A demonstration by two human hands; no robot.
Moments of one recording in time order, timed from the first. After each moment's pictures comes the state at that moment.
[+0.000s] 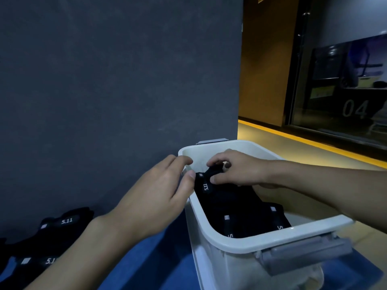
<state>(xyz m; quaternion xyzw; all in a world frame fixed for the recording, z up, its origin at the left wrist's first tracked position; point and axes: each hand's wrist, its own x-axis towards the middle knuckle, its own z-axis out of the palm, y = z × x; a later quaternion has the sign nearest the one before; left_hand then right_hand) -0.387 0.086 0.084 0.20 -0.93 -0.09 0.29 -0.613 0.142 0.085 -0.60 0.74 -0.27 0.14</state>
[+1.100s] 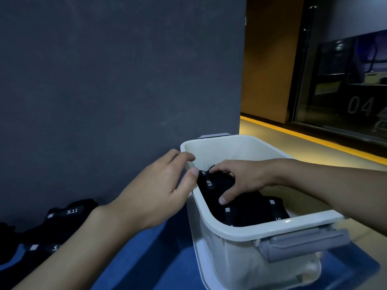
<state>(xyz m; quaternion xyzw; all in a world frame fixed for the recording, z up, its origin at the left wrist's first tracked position) -0.383 0.084 0.081 0.19 -0.94 -0.09 0.26 -0.613 0.152 0.081 -0.64 0.74 -0.10 0.20</state>
